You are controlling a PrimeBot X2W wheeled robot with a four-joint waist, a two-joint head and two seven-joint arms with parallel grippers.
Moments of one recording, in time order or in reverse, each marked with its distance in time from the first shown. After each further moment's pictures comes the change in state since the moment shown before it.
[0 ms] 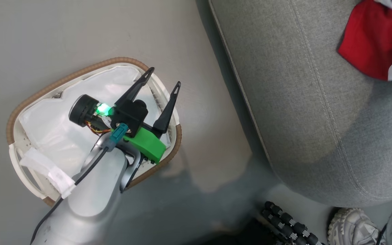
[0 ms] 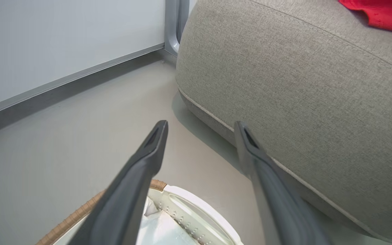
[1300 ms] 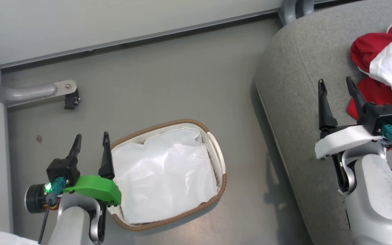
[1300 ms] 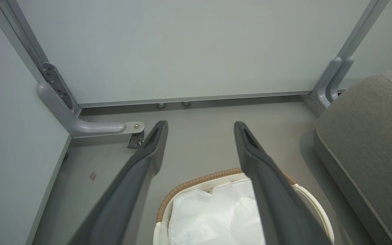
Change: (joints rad) left arm 0.343 -0.109 0.494 0.027 -0.002 0.074 0.000; right arm 0.464 0.111 0.390 -0.347 0.310 0.000 0.000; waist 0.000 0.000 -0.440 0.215
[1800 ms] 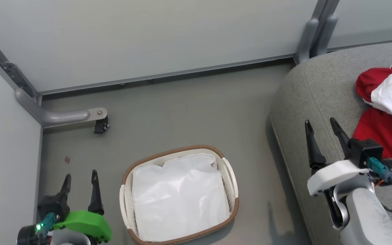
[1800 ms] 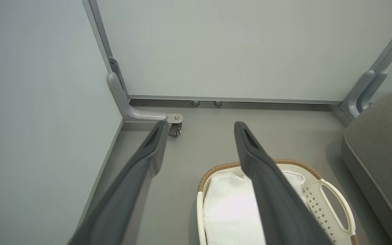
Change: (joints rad) left arm 0.146 -0.013 0.124 0.007 0.036 -0.041 0.000; right arm 0.132 0.001 0.065 0.035 0.055 0.000 0.000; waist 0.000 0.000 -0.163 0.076
